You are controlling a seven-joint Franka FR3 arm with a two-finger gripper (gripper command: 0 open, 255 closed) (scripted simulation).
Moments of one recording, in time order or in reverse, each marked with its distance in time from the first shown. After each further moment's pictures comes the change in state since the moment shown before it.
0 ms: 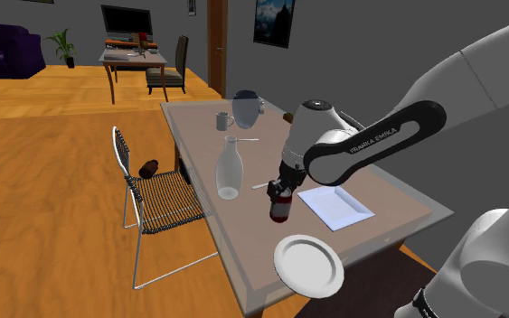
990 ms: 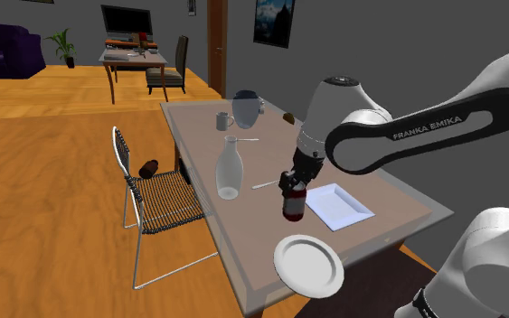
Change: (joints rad) arm 0.060 -0.267 0.003 -0.059 0.091 -0.206 -0.023
